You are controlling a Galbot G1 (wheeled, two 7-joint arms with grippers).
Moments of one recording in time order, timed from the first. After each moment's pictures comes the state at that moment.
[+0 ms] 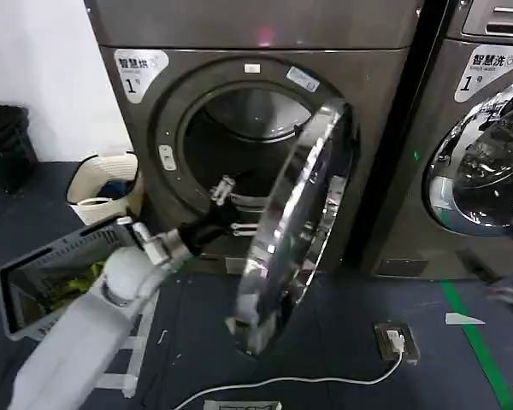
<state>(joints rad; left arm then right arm) 0.63 -1.03 -0.01 -1.78 -0.33 -0.29 0.47 -1.87 1.13 1.55 2.10 0.76 0.27 -0.49</state>
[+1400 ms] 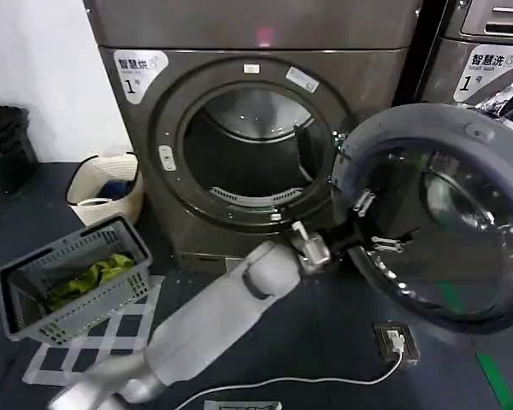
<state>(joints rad) 0.36 -1.46 0.43 -1.50 -0.14 -0.13 0.26 -1.85 1.61 2.18 1.88 0.13 -0.15 0.45</state>
